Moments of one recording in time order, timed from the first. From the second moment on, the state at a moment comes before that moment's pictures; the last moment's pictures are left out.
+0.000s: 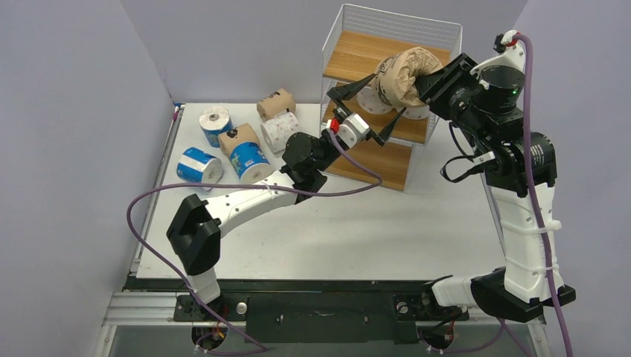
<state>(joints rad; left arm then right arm) -0.94 1.76 1.48 0.99 0.10 0.34 0.36 1.34 2.11 -0.95 0.23 0.65</state>
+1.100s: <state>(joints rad) -0.92 1.95 1.71 0.91 0.07 0.32 0.29 1.37 2.06 -0.86 0.21 0.69</state>
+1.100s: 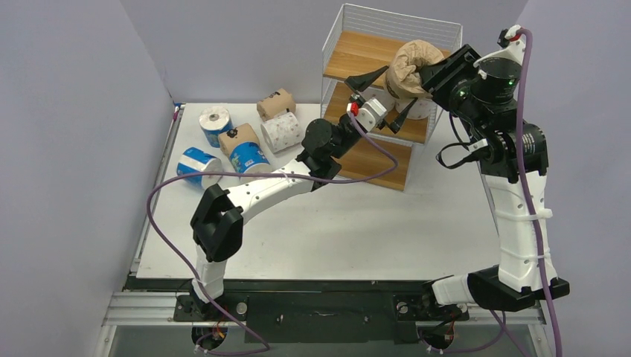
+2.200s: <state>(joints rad) -0.89 2.02 1.88 0.74 0.05 0.27 0.26 1.26 2.00 -0.81 0.16 0.74</state>
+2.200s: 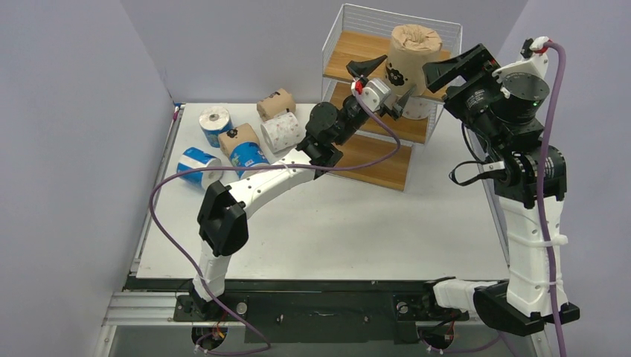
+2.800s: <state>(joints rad) -0.88 2.04 1.95 0.66 0.04 0.21 0.26 0.95 1.62 -0.68 0.15 0.71</state>
